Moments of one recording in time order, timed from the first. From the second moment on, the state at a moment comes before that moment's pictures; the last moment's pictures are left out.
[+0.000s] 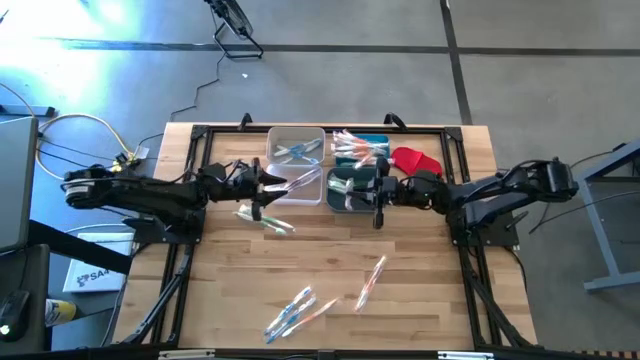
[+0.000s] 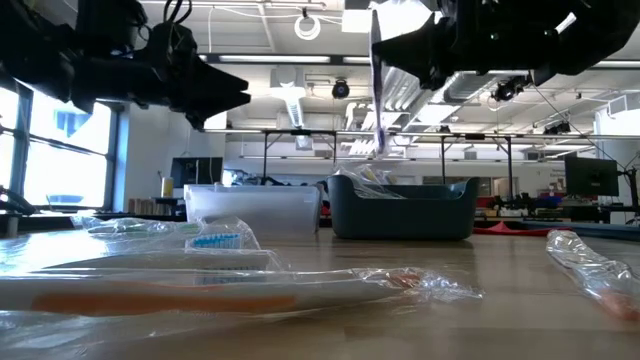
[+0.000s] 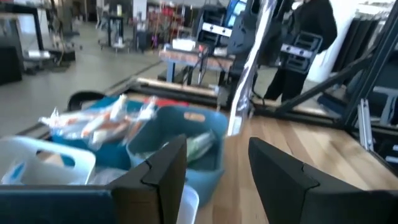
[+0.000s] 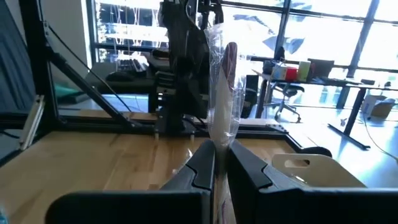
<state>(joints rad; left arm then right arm) 0.26 1.08 0.23 0.89 0.15 -0.13 -0.08 1.28 0.46 0.87 0.00 -0.08</state>
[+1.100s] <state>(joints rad) 0.16 1.67 0.78 0.80 0.19 0.03 -0.10 1.28 0.46 0.88 -0.08 -0.07</state>
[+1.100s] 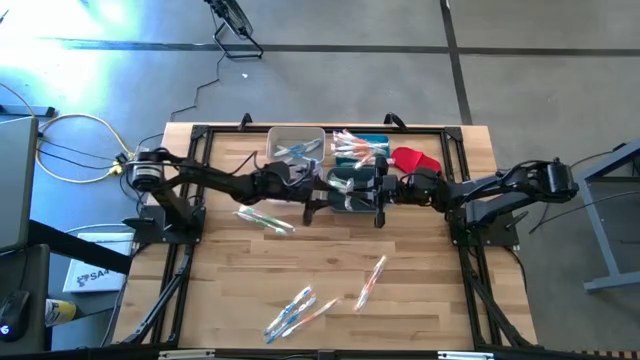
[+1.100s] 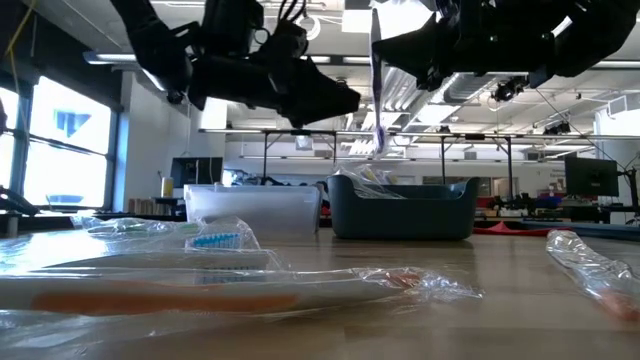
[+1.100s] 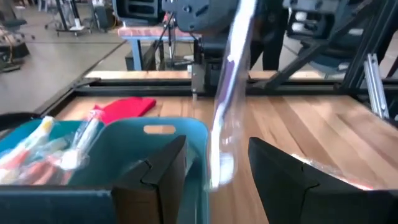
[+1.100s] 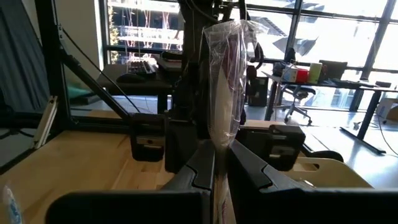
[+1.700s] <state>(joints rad) 0.16 1.78 0.93 0.79 0.20 0.02 -0.10 1.28 0.46 0.87 -0.08 -0.08</state>
